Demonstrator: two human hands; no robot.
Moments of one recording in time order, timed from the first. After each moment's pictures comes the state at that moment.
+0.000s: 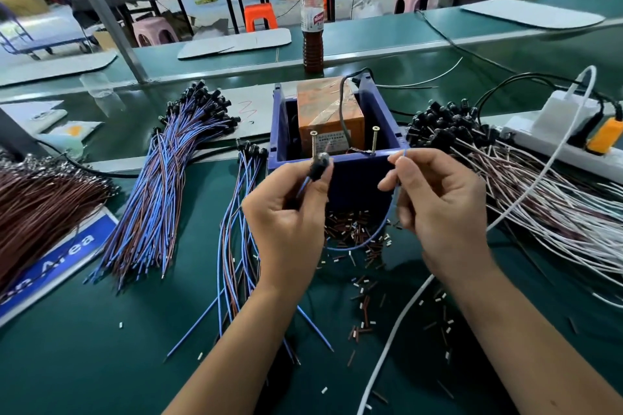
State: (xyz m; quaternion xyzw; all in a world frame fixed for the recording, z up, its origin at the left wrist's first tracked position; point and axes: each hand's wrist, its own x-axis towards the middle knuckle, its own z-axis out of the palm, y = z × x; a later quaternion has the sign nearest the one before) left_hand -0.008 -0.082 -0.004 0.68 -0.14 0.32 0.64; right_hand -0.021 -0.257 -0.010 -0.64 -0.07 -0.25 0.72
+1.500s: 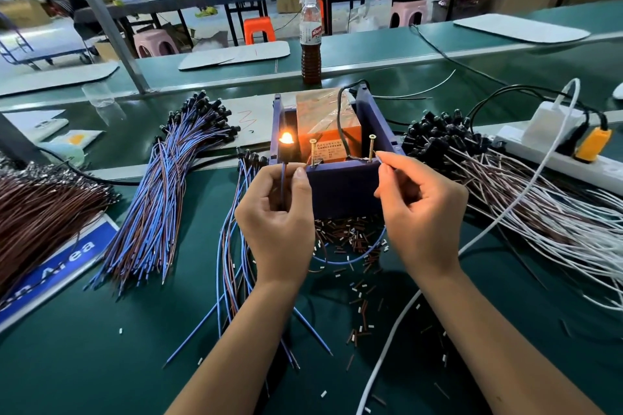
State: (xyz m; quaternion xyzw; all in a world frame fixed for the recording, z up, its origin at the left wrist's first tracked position) left_hand -0.005 -0.080 -0.004 0.69 -0.06 0.35 0.63; right_hand -0.016 -0.236 -0.004 -0.77 -0.04 -0.44 0.46
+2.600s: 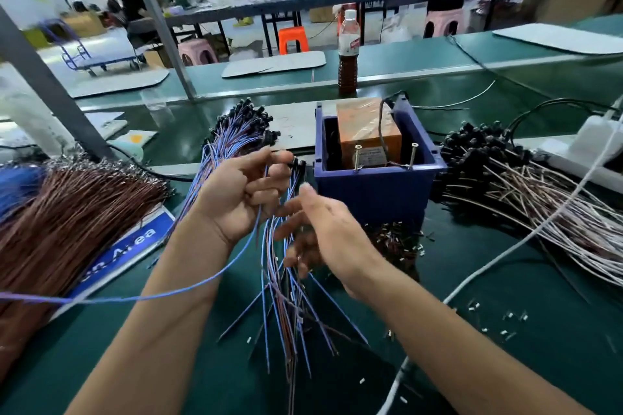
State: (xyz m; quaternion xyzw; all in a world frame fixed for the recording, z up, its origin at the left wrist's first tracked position) left_hand 0.030 0.040 0.066 0.43 0.01 -0.25 0.87; right_hand -0.029 -0.118 0.017 -0.63 -0.10 0.12 0.76
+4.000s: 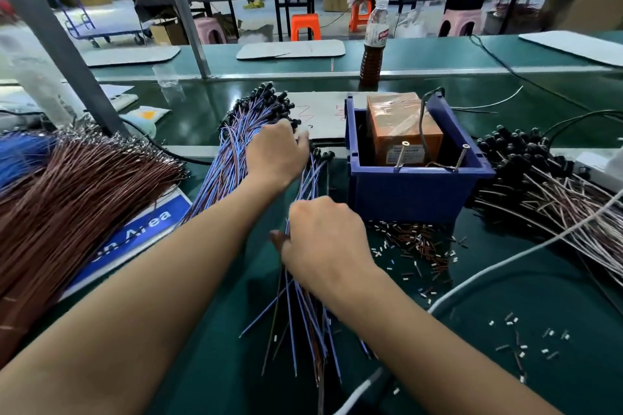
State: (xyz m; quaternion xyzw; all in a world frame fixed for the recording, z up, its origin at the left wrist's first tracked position) left_hand 0.132 0.044 0.016 0.96 0.03 0.23 0.15; right_hand -0.026 -0.059 0.030 -0.97 -0.16 -0.06 0.18
